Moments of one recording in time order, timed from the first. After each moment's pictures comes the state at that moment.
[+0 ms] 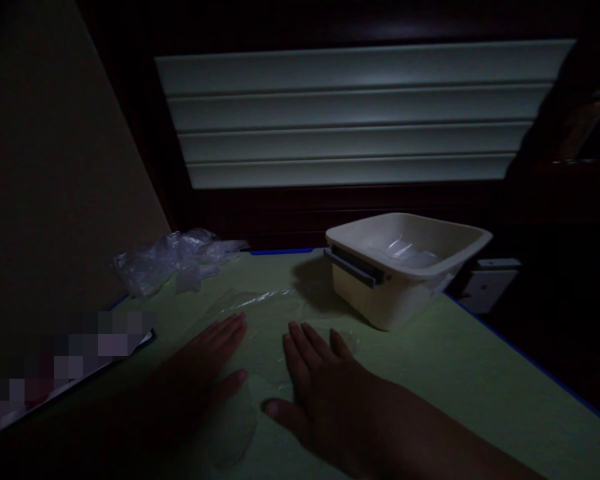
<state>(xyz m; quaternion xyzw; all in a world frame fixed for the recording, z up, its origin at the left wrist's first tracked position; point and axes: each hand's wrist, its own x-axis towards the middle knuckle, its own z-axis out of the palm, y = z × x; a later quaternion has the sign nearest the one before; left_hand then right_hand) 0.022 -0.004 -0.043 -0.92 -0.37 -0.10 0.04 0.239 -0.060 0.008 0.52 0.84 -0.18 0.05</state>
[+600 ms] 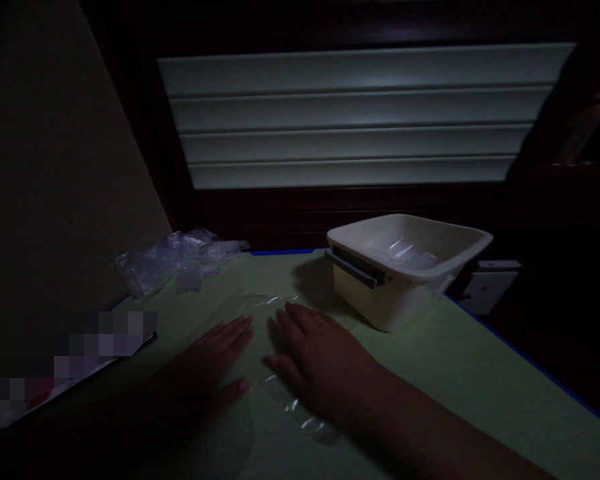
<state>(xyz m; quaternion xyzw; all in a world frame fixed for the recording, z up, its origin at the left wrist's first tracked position) 0.022 -0.005 -0.038 -0.94 -0.33 -0.09 0.01 0.246 -0.038 -0.005 0.48 0.86 -0.02 -0.14</state>
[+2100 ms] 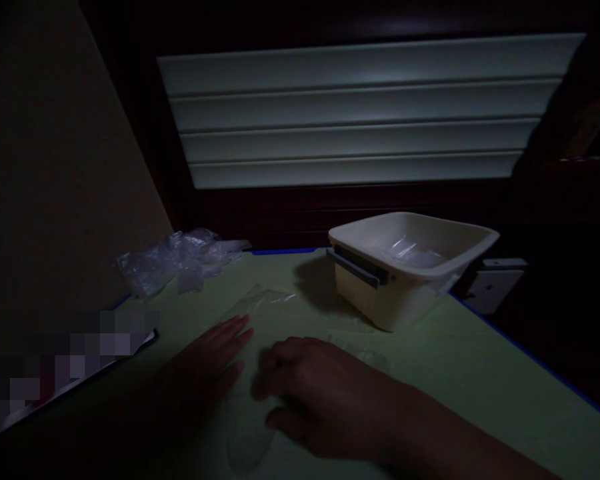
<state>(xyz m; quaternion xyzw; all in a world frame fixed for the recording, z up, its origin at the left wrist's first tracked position) 0.023 -0.004 -0.042 -0.93 -0.35 -0.12 0.06 0.244 -0.052 0.012 0.33 0.91 -0.20 -0.14</state>
